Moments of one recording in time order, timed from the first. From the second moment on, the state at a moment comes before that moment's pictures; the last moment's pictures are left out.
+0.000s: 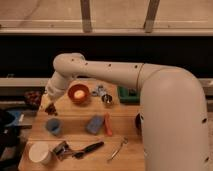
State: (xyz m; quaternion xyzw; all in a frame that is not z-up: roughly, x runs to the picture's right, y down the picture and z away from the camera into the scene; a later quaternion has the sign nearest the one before) arm -0.265 0.070 0.689 -0.46 -0.15 0.35 0.80
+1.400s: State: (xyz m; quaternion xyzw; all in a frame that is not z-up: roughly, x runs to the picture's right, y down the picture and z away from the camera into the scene) arm -0.312 0.175 0.612 -0.51 -0.22 0.34 0.75
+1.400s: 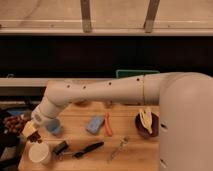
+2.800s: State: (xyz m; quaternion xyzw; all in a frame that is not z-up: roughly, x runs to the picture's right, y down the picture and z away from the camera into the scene) arm -0.291 0.243 0.635 -0.56 -0.22 0.40 0.69
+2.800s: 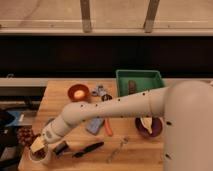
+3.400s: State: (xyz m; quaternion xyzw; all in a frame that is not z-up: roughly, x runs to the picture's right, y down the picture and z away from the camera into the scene) arm -0.286 0.240 0.630 -0.54 -0.24 0.41 0.70
